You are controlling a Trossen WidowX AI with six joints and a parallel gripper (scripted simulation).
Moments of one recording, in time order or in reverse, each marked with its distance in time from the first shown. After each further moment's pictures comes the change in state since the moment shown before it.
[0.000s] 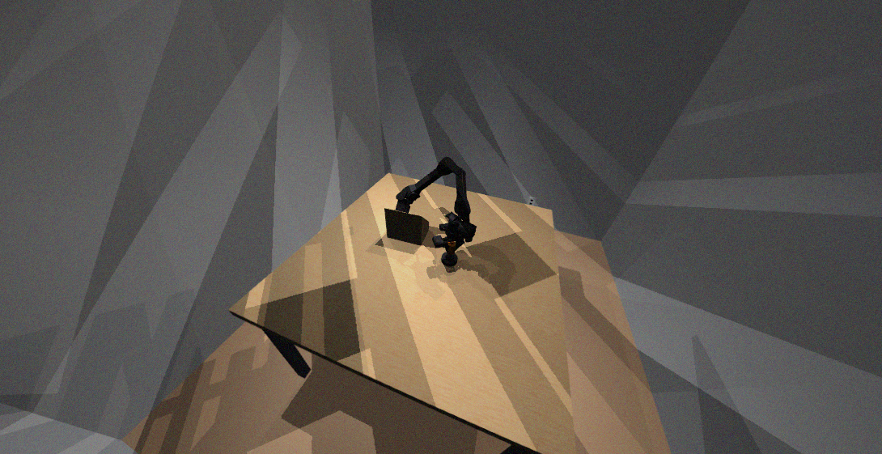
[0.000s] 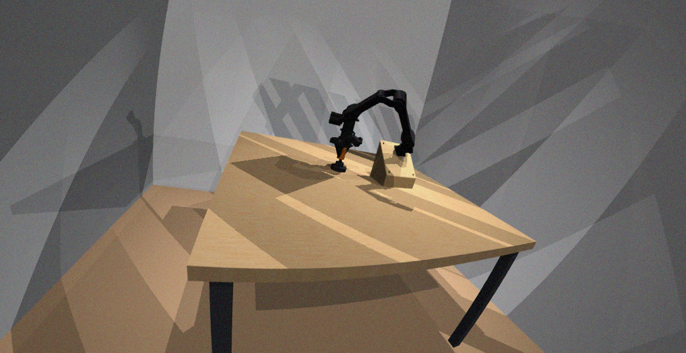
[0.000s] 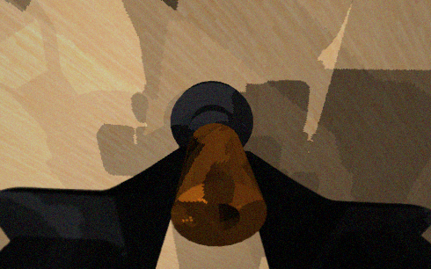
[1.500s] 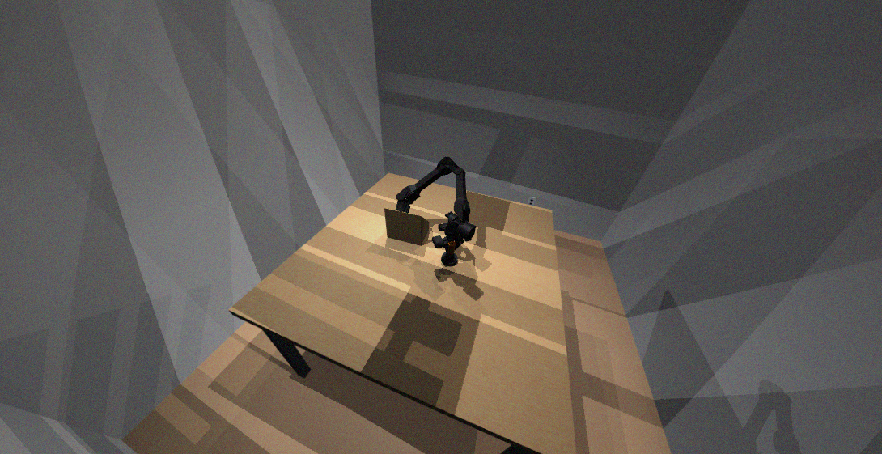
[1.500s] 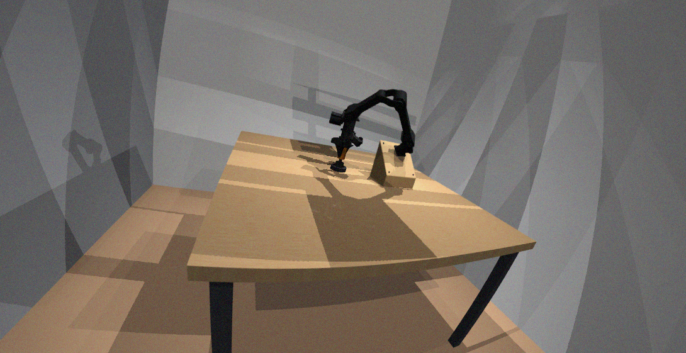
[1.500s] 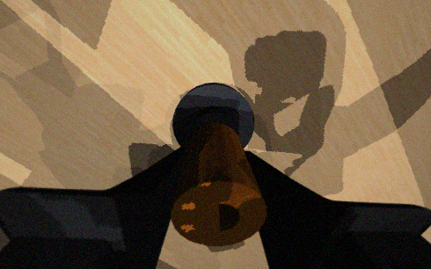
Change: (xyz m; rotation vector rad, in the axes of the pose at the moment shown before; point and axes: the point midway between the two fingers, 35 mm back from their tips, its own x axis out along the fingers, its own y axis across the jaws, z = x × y) arm -0.001 0.002 0.001 -0.063 -0.002 0.000
